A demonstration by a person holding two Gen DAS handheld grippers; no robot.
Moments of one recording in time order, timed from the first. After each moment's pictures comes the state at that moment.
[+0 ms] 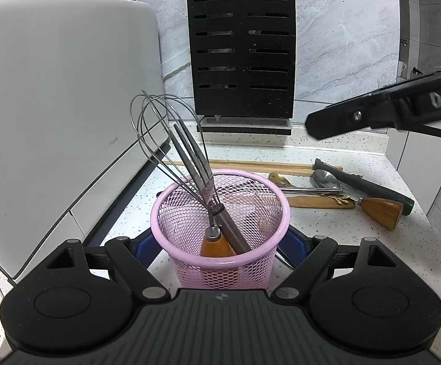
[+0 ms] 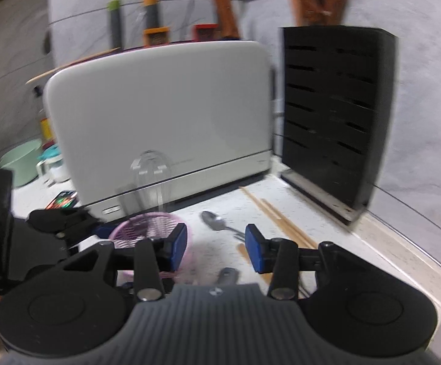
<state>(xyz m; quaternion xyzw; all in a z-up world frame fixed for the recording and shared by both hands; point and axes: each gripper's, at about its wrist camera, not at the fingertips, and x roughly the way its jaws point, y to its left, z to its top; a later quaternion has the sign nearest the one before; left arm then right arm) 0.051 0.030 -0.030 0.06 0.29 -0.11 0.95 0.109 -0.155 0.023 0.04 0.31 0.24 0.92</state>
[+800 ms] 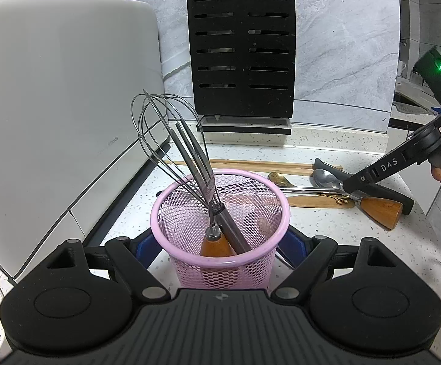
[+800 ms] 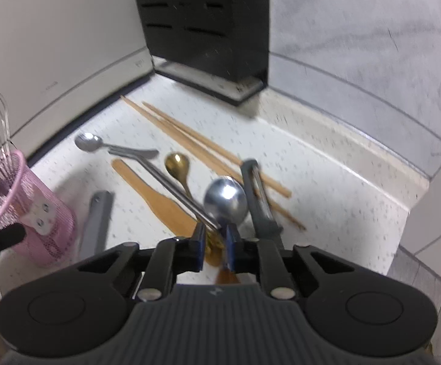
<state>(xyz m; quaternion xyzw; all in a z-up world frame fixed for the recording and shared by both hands) 0.052 0.030 -0.030 0.06 0.29 -0.11 0.95 0.153 -0.210 -0.052 0.04 0.49 0.10 0.86</state>
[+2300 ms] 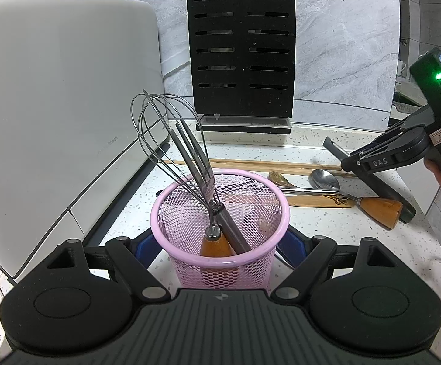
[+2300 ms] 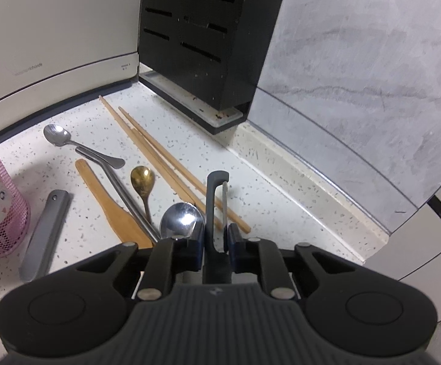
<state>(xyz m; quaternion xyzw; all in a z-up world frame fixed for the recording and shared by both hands) 0.053 0.031 -0.030 0.07 0.29 -0.11 0.95 0.152 -0.195 -0.044 -0.08 0.44 0.07 0.89</state>
